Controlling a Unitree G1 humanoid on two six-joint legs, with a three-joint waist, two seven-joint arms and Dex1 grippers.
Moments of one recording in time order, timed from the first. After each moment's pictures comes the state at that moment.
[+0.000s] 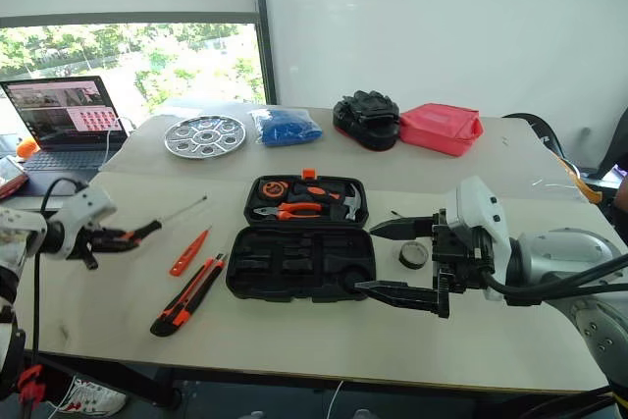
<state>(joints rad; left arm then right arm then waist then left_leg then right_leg) -0.94 0.95 -0.06 1.00 0.04 0.05 -1.15 -0.25 -1.00 -0.29 -0.63 0.95 0.75 0.95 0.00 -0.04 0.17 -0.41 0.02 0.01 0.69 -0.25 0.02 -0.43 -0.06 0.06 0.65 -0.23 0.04</state>
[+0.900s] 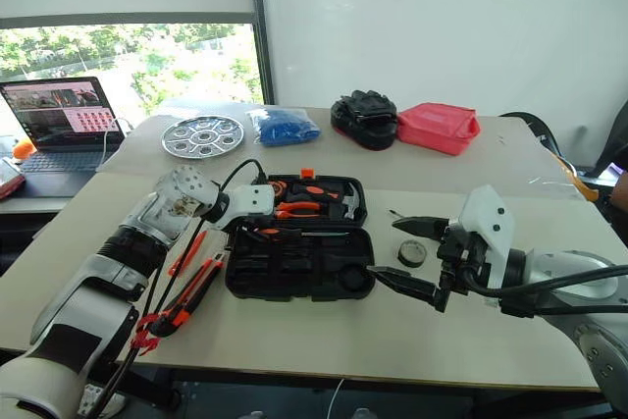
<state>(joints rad) -1.05 0.55 -0.42 0.66 0.23 0.11 -1.31 -0.13 -0.97 -0.36 -0.70 0.88 0.75 0.74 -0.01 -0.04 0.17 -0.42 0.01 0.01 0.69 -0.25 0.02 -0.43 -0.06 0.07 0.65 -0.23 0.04</state>
